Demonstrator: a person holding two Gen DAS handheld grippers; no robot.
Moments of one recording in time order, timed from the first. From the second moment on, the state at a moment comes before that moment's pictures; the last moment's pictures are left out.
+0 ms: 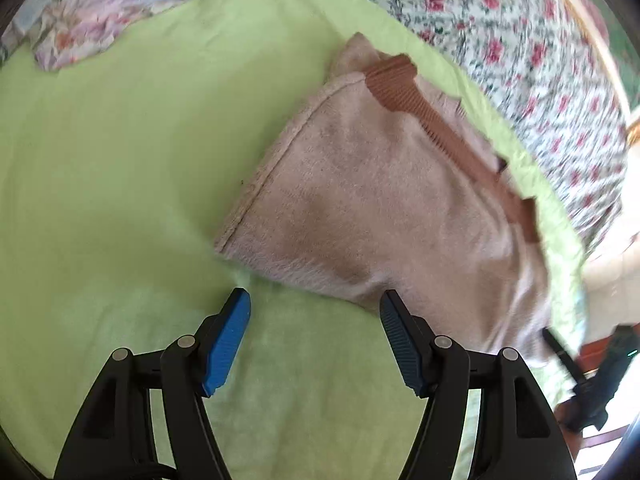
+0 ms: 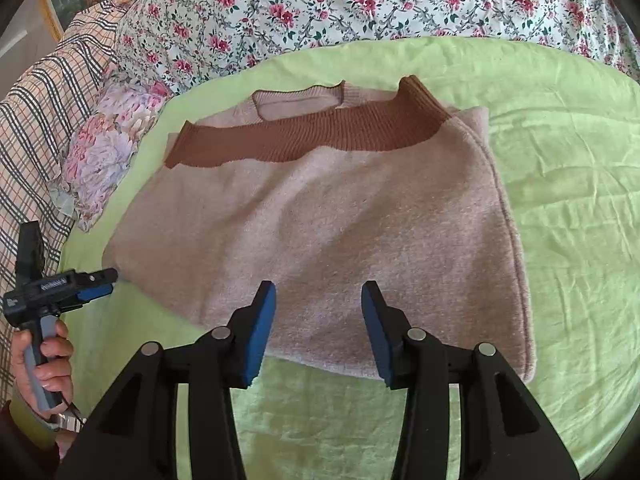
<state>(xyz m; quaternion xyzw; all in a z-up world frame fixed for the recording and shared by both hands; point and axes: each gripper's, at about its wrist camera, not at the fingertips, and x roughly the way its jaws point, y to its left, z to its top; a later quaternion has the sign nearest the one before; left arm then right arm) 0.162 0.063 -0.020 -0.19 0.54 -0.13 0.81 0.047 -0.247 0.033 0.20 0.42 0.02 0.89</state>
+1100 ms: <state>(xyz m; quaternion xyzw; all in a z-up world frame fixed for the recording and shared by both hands) 0.136 -0.099 0.035 0.11 0.40 -0.16 0.90 0.088 -0.296 0.058 0.25 0.40 0.09 0.88</state>
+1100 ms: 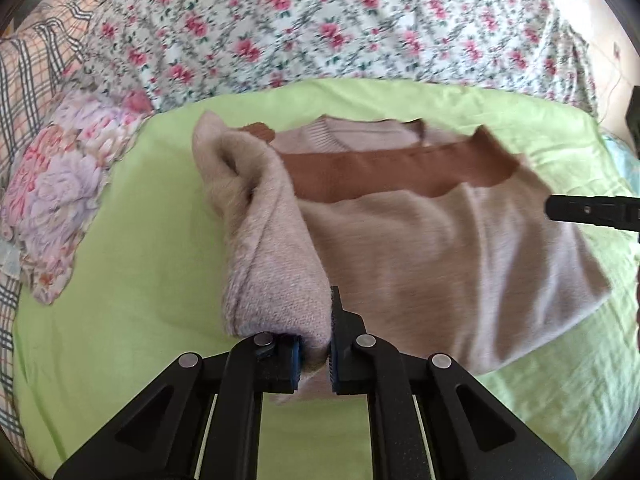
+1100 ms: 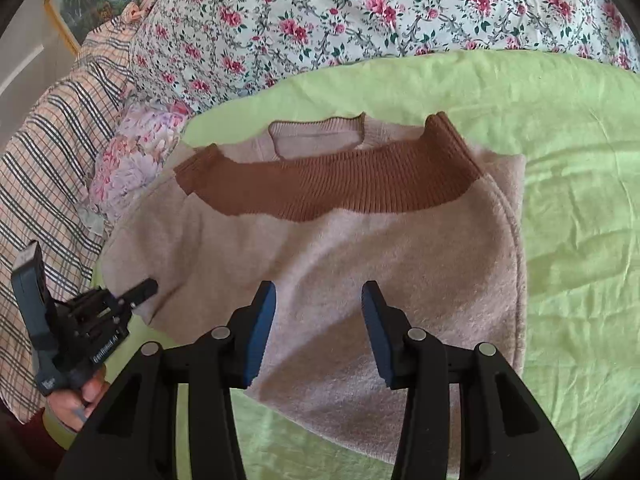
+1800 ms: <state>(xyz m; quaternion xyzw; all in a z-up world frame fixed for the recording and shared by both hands) 0.114 -0.158 0.018 0.11 0.39 -0.28 0.87 0.198 -0.270 0.013 0.40 0.44 0.26 0.76</state>
